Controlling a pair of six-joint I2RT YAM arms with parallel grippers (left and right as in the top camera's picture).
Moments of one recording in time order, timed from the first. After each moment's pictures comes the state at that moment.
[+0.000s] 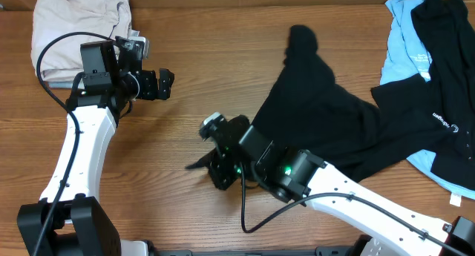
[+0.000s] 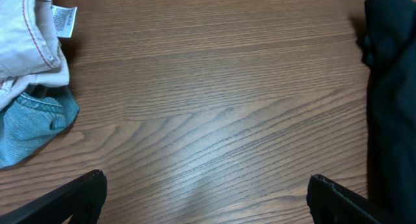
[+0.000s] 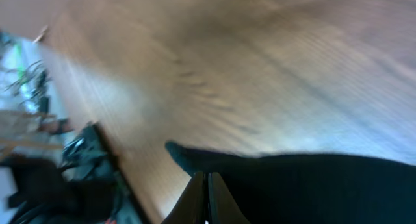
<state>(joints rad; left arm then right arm) 0.10 1.59 1.19 -0.44 0.35 0.10 0.97 1.45 1.13 -0.46 -0.25 0.39</state>
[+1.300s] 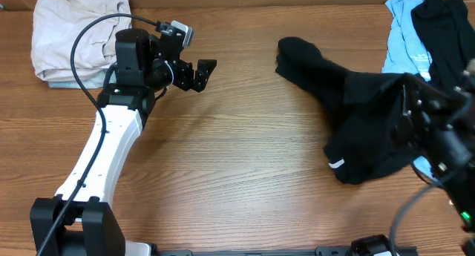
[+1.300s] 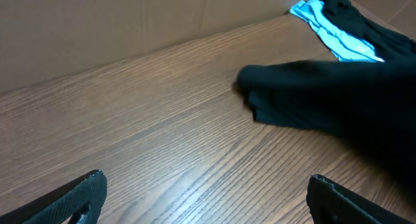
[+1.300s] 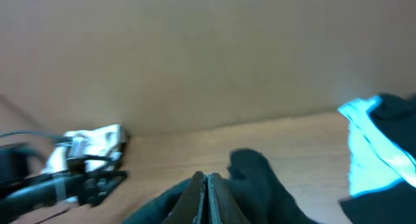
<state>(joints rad) -0.09 1.59 1.19 -0.18 0.52 0.10 0.22 0.90 1.60 -0.94 0.01 0.31</state>
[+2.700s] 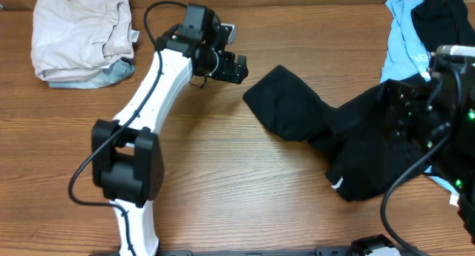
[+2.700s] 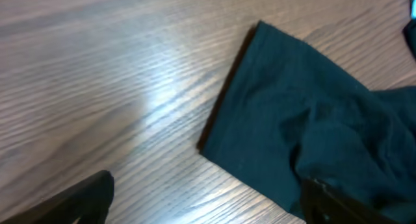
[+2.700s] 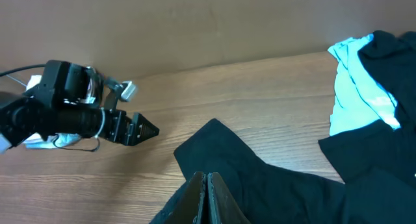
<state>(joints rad) -0.30 2.10 1.80 -0.83 0.36 -0.08 0.22 1.08 1.78 -1.23 0.01 0.29</state>
